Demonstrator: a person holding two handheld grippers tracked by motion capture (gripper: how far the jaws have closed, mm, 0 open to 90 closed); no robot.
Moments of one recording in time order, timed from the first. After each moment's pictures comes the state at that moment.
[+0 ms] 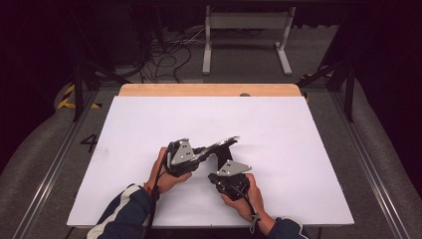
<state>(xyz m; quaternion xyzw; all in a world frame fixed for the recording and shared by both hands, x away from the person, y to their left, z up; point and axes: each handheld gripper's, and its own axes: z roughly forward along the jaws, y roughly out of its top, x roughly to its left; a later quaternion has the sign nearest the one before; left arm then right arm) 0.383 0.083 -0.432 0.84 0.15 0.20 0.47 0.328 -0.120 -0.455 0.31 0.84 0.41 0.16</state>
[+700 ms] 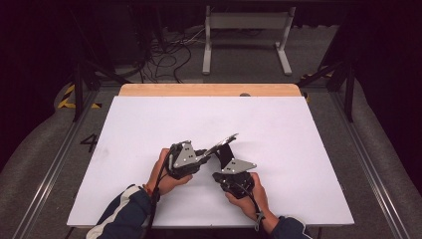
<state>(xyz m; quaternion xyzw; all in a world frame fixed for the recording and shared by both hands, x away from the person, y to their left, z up) 0.376 0.079 -0.428 0.85 0.14 0.21 0.46 0.331 -0.133 -0.453 0.32 0.84 0.40 0.15</state>
